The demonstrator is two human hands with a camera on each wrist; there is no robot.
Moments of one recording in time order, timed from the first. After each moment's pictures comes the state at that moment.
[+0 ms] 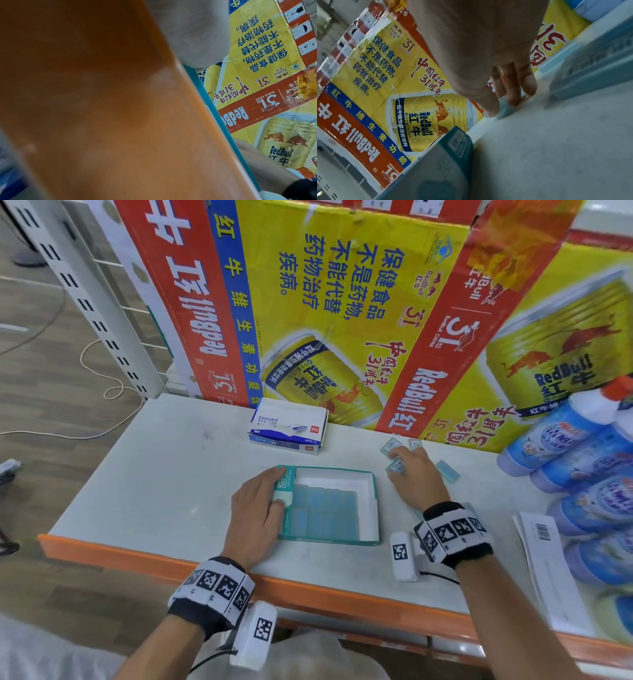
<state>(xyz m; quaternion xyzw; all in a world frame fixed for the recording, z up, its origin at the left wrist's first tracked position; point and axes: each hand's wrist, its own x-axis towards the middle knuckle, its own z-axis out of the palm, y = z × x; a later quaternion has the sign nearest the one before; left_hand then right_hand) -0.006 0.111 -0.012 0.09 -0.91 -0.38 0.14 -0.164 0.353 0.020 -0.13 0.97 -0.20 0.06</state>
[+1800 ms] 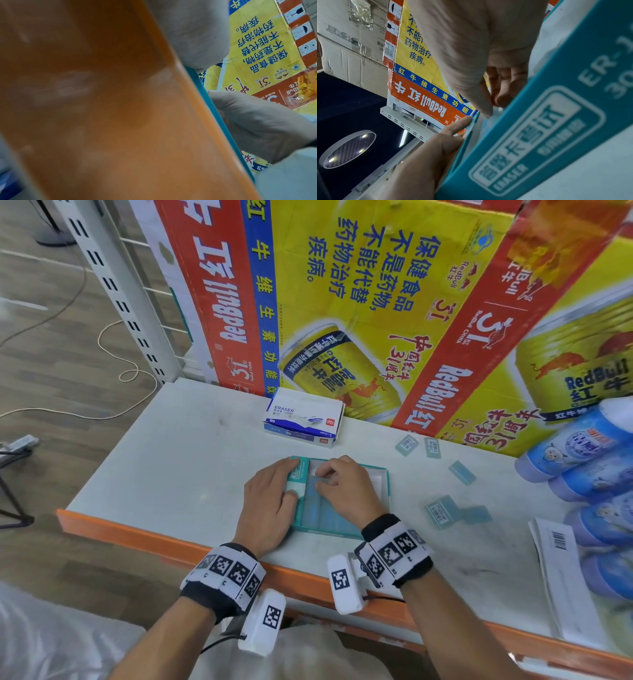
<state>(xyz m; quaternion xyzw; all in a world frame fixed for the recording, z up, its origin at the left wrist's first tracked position) -0.006 0.112 -0.012 0.10 -0.91 -0.37 0.14 -0.102 0.246 0.011 -0.21 0.88 -0.39 0.15</state>
